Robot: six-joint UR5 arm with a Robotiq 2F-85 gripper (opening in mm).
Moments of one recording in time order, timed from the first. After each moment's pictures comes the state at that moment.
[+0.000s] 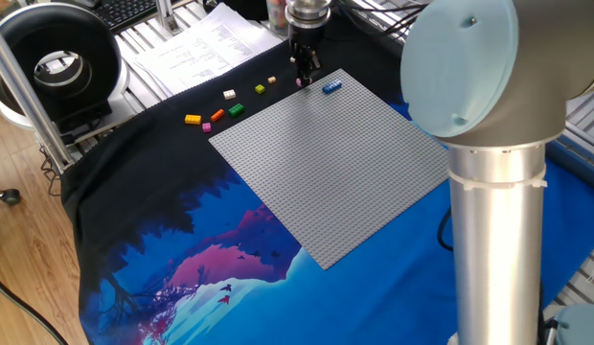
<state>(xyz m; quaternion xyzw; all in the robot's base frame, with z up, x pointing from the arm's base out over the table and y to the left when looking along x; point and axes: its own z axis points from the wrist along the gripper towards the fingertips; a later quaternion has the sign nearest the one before) 0.725 -0.132 0.021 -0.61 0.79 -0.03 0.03</state>
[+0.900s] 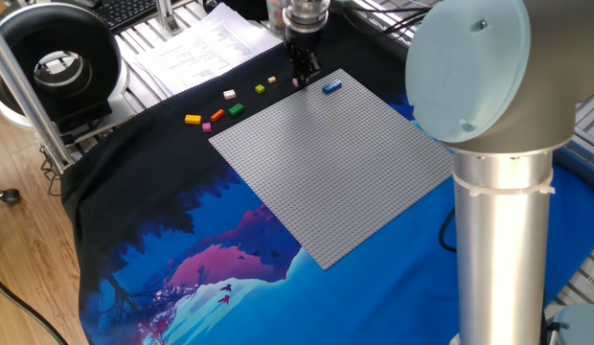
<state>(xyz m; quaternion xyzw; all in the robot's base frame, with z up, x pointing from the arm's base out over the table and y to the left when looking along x) 0.715 -0.134 0.014 -0.65 0.76 -0.05 0.01</state>
